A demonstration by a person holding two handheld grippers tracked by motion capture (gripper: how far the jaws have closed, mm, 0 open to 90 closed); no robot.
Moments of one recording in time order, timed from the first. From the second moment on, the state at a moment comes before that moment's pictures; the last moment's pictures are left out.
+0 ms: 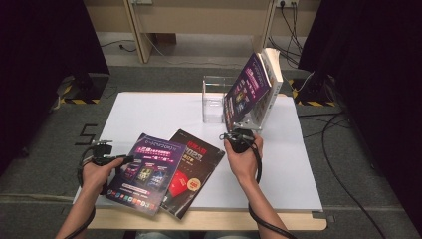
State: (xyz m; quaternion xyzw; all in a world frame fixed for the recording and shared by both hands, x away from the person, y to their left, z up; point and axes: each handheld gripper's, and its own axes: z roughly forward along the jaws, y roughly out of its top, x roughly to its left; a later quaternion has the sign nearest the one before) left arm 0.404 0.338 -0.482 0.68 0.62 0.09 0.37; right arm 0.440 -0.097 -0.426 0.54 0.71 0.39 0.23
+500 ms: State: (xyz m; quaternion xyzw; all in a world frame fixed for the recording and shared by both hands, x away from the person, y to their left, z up) left arm 0.396 0.314 -0.479 0.70 0.61 0.07 0.37; right arm 0.441 -0.081 -0.440 0.53 0.74 0.37 0.19
